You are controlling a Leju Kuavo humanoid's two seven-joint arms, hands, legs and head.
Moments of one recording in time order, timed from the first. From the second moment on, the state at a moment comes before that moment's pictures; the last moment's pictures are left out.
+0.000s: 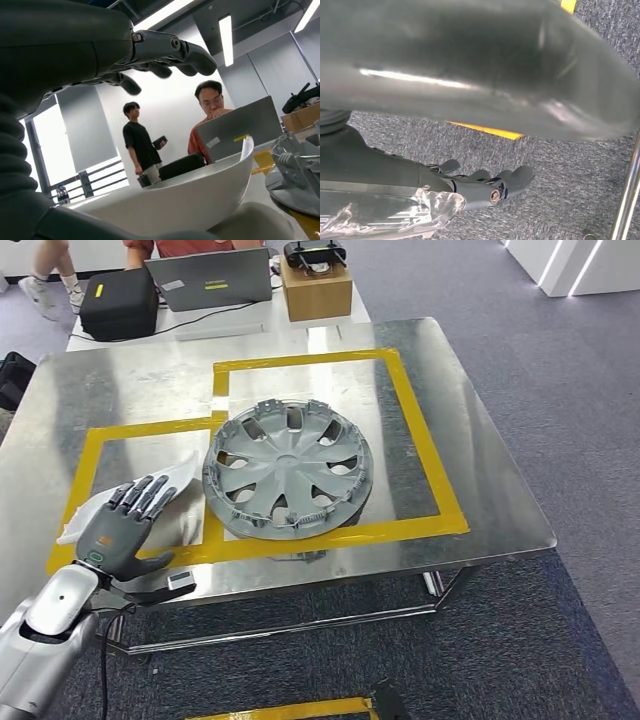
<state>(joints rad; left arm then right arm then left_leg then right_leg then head) -0.28 0.30 -0.31 -1.24 -1.49 0.44 -0.07 -0.07 0.22 0.04 -0.19 0.37 -0.34 -0.27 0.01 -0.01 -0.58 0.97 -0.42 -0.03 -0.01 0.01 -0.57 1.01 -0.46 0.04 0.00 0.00</state>
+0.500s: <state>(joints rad) -0.27 0.30 -0.31 -1.24 -1.47 0.45 -0.07 -0.07 0.22 0.04 -0.19 0.37 -0.34 -0.27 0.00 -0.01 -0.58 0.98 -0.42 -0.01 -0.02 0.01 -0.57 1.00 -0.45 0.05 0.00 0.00</state>
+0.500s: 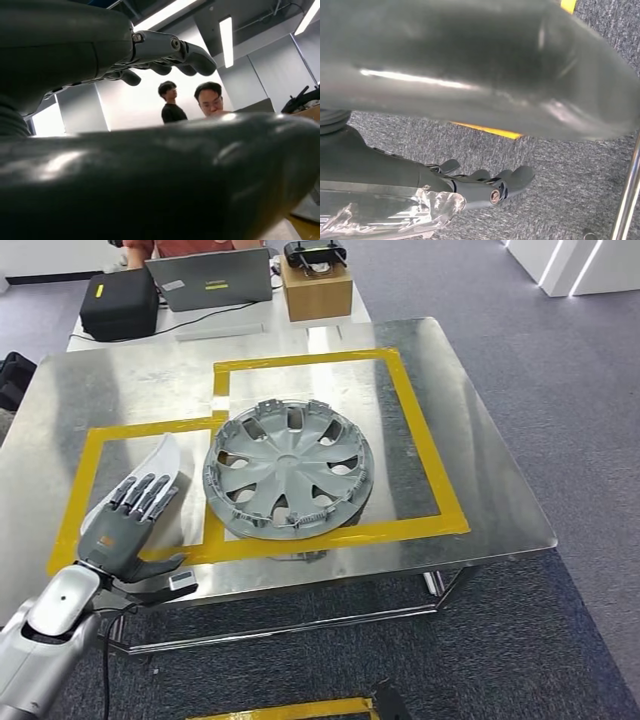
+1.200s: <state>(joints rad) -0.27 0.29 -0.31 -1.24 -1.47 0.45 -0.07 -0.07 0.21 0.03 -0.19 0.37 -0.34 -0.27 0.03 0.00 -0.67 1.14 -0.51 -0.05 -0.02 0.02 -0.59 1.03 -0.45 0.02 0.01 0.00</state>
